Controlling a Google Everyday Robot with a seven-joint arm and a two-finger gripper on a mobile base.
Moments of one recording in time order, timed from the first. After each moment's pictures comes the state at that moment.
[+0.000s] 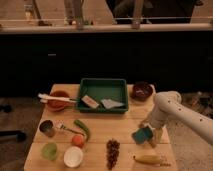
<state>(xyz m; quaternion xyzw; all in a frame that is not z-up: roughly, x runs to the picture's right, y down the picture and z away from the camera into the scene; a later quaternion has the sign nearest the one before) 0.260 0.253 0.827 -0.39 -0.16 -0.15 0.89</state>
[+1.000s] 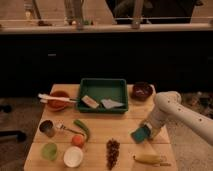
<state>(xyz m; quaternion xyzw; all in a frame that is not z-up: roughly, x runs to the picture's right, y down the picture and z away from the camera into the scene) 0.262 0.255 0.833 -0.40 -0.16 -0.15 0.89</state>
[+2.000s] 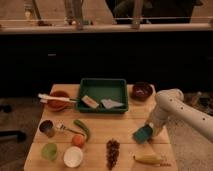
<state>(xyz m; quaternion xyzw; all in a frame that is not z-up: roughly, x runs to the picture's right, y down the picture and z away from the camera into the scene) 0.270 0.233 0.813 -0.39 -0.13 -0.14 0.90</state>
